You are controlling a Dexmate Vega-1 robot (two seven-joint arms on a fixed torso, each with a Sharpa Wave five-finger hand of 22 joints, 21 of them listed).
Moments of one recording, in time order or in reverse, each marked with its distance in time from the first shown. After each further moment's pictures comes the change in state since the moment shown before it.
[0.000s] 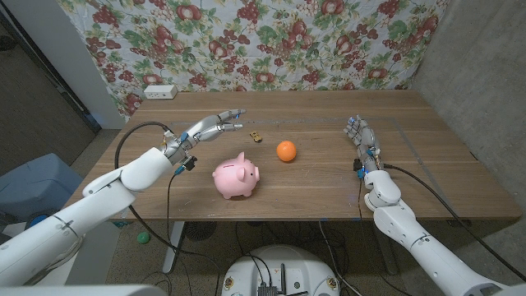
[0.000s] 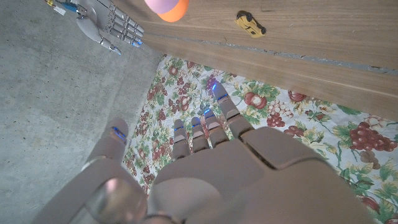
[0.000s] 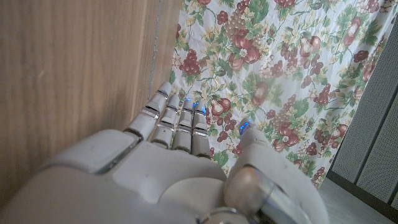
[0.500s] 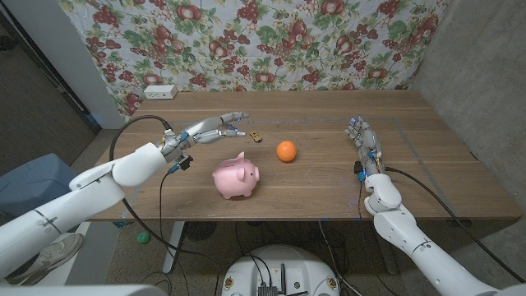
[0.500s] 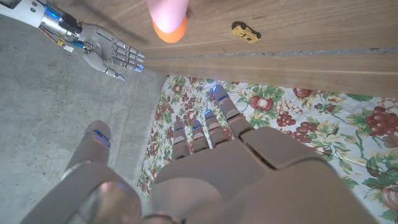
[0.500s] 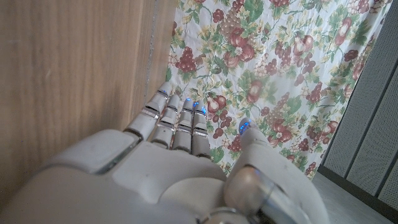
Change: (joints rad) left arm 0.051 0.098 -0.065 -0.109 0.064 0.064 -0.045; left_hand 0.013 -0.098 -0.034 -0.015 0.000 -0.010 -0.015 0.008 0.005 -0.024 -0.004 -0.010 0.000 -0.018 0.007 -0.003 0.002 -0.004 -0.004 -0.031 0.000; right arm -0.034 0.004 0.006 -0.027 -0.023 0.033 -0.020; right_hand -0.007 0.006 0.000 0.000 0.000 0.000 0.000 0.000 0.000 0.000 0.000 0.000 0.000 0.000 0.000 0.000 0.000 0.000 0.000 0.000 0.000
